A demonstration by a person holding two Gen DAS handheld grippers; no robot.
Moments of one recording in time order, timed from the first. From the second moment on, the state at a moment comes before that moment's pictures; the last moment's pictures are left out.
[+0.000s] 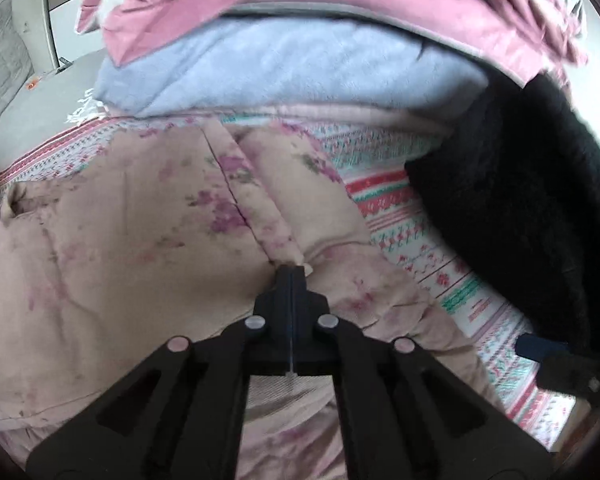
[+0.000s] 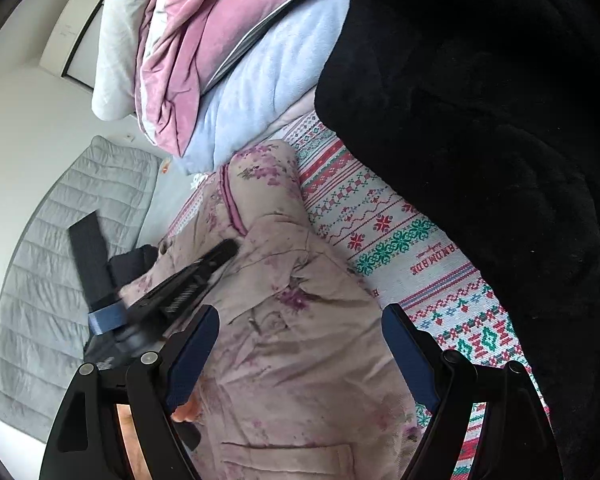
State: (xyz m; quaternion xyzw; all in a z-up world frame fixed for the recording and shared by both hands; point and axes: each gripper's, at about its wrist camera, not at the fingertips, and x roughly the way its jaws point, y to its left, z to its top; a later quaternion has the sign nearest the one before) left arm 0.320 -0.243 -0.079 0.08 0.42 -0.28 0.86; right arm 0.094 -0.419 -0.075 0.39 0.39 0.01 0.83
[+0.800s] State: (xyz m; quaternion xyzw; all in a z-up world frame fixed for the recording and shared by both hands) left arm 0.328 -0.226 -0.074 0.04 0.41 -0.25 0.87; right arm 0.096 -0.420 -0.075 0.39 0.39 0.01 0.83
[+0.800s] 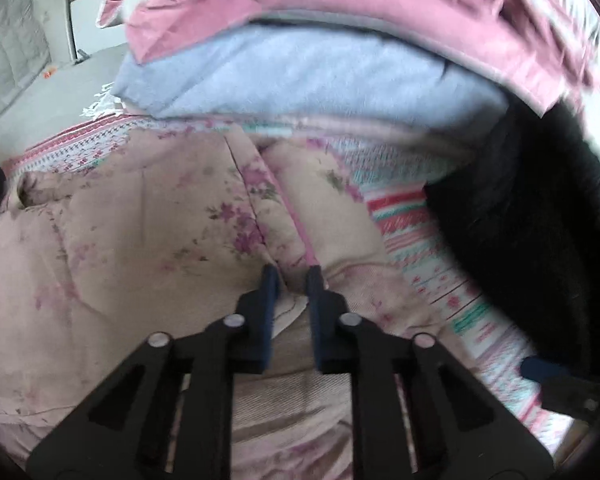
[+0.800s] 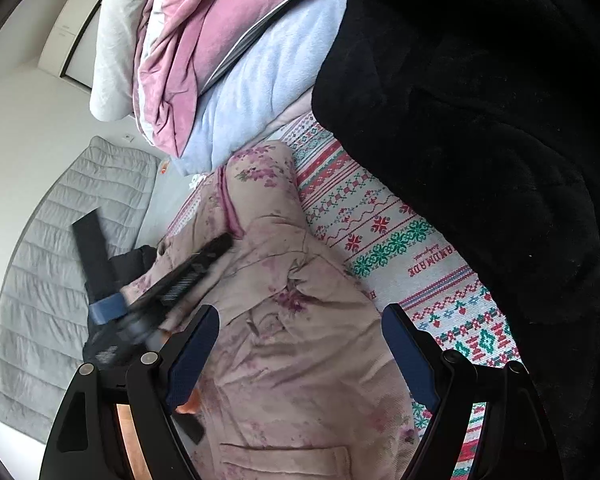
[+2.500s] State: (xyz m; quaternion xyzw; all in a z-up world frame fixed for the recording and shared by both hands) left arm 0.315 -0.068 -0.026 -0.07 0.41 -0.23 0.88; right arm 0.096 -0.411 -0.071 0.35 0.40 0.00 0.85
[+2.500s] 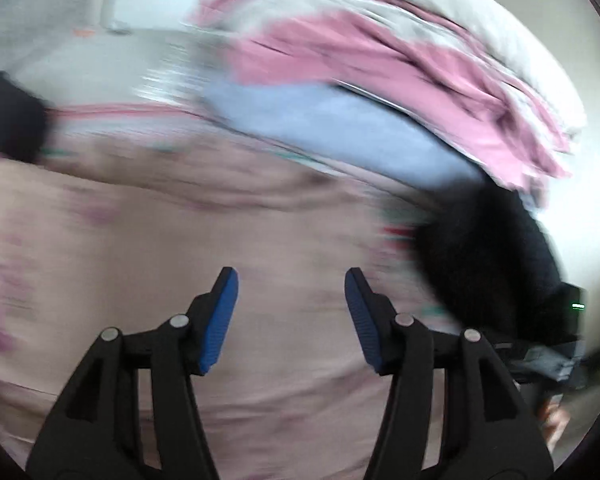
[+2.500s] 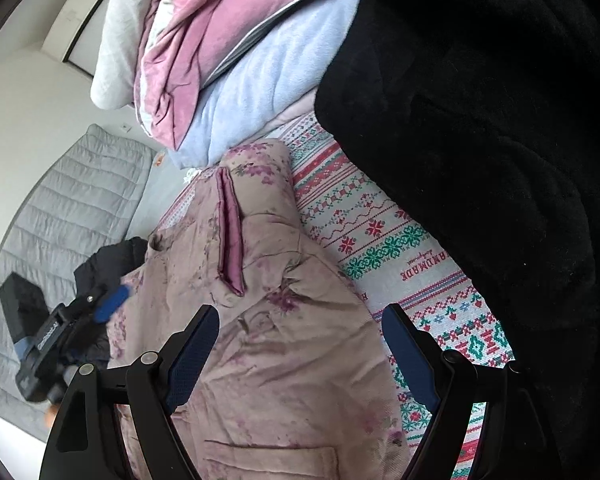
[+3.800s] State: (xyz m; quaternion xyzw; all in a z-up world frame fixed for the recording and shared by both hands) left arm 0.323 0.150 -0.058 -0.09 0.42 -0.06 0.90; right arm 0.150 -0.285 -0.070 0.07 0.43 0.04 0.90
